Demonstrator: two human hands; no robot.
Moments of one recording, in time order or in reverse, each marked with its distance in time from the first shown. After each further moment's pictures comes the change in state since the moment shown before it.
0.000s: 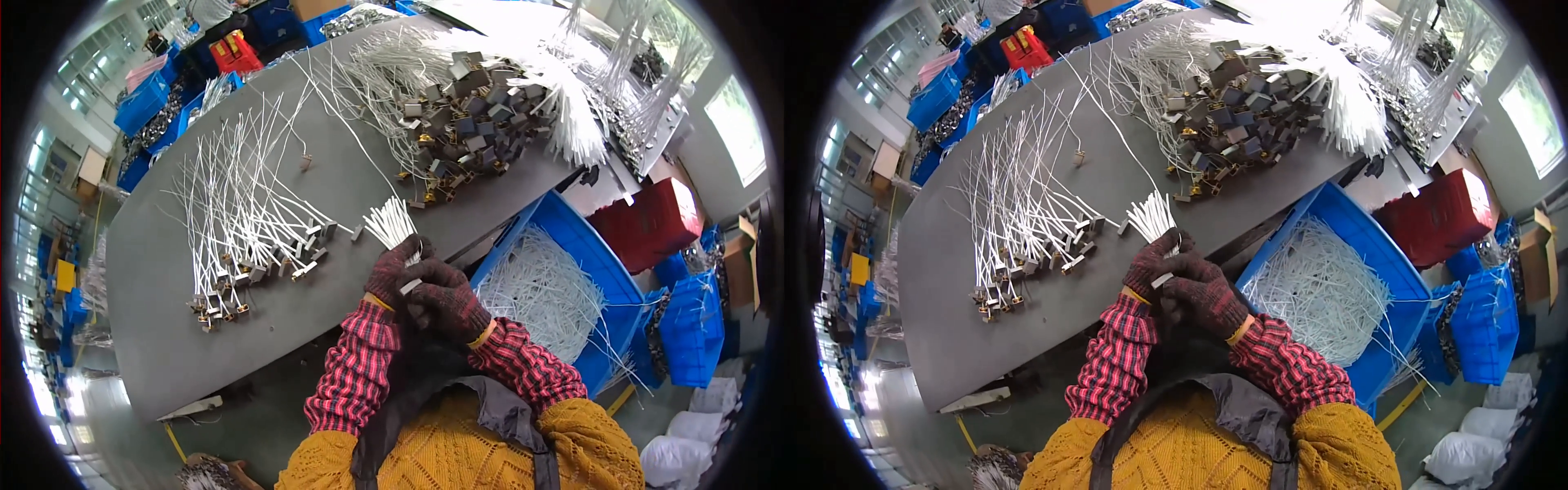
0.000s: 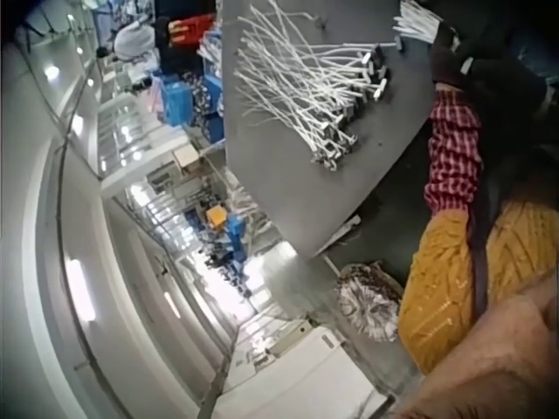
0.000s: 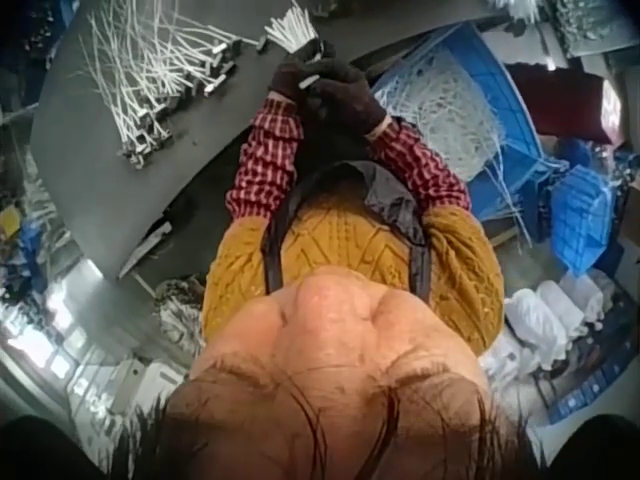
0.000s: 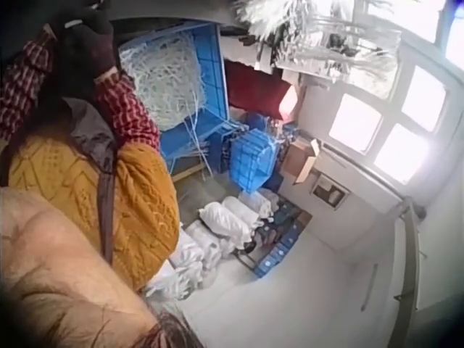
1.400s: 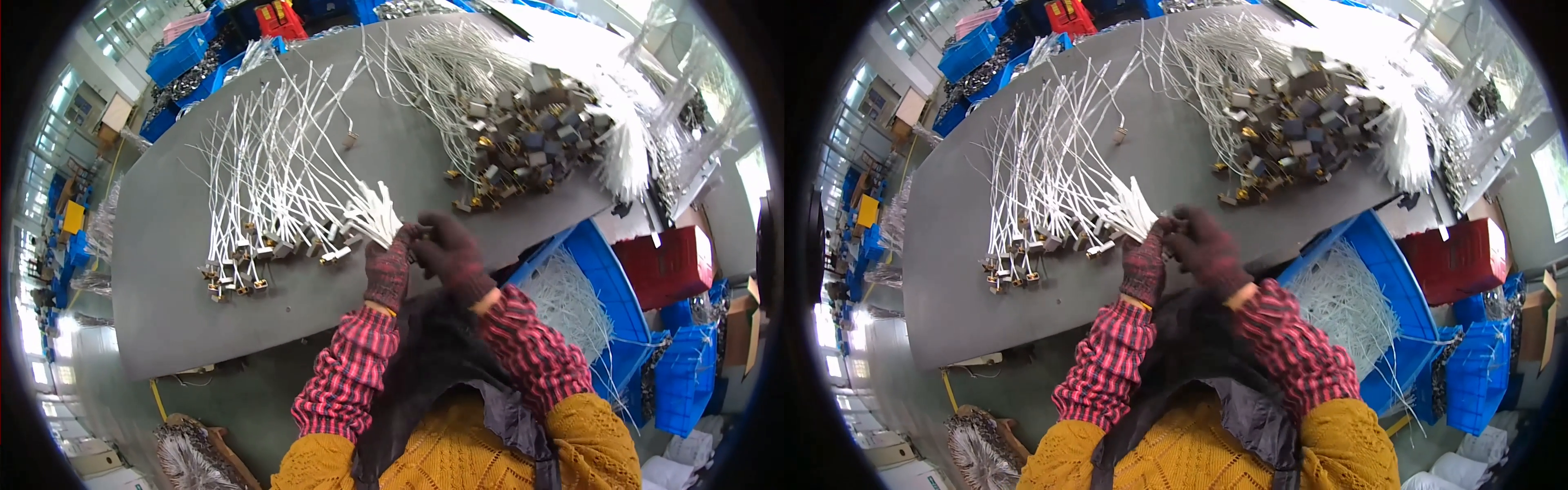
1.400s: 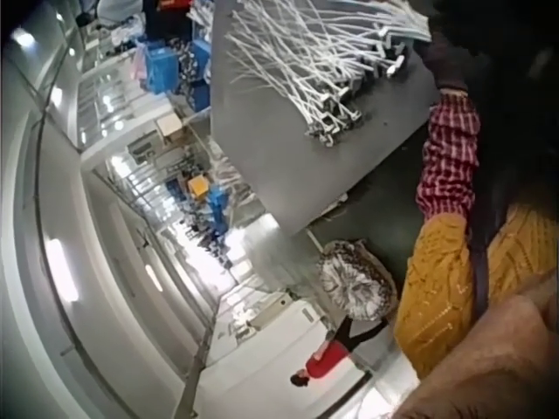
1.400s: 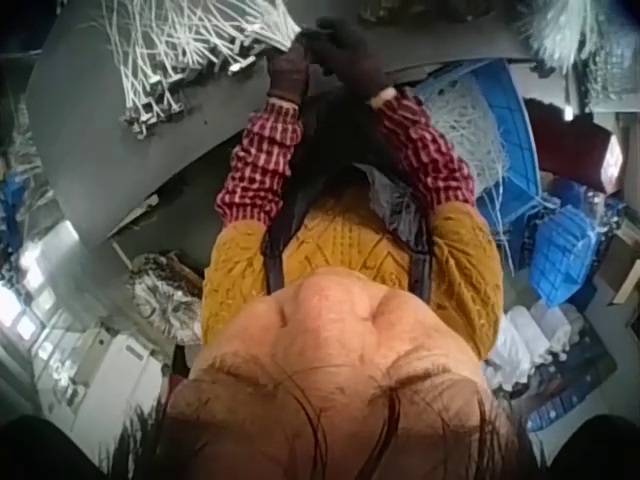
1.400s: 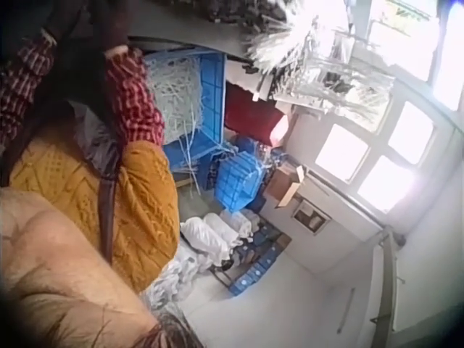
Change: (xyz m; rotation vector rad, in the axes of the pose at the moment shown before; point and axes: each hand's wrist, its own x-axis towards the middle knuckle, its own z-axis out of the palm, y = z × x) left_hand -0.016 0.039 -0.042 -0.100 0.633 0.232; right_hand 0.101 -0.002 0.020 -0.716 0.072 -0.128
